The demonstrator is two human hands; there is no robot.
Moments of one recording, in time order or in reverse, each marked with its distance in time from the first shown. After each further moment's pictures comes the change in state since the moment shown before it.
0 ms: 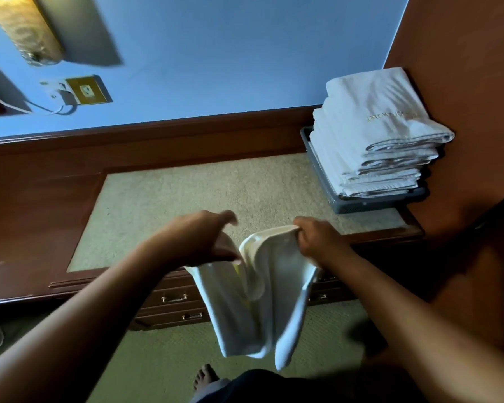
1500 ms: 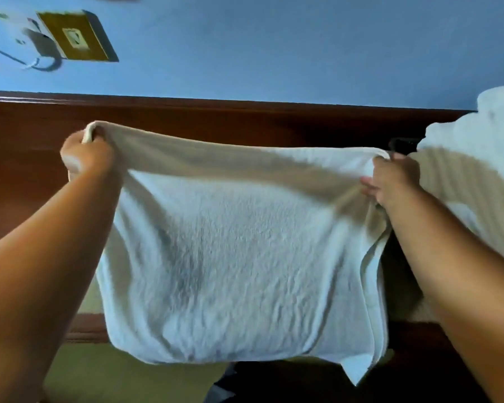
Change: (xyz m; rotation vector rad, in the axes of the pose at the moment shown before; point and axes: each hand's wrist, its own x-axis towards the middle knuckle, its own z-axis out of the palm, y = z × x) left_hand 0.229 -0.457 -0.023 -1.379 1.264 -1.223; right_hand 0.394 -0.001 0.002 0.796 0.448 0.769
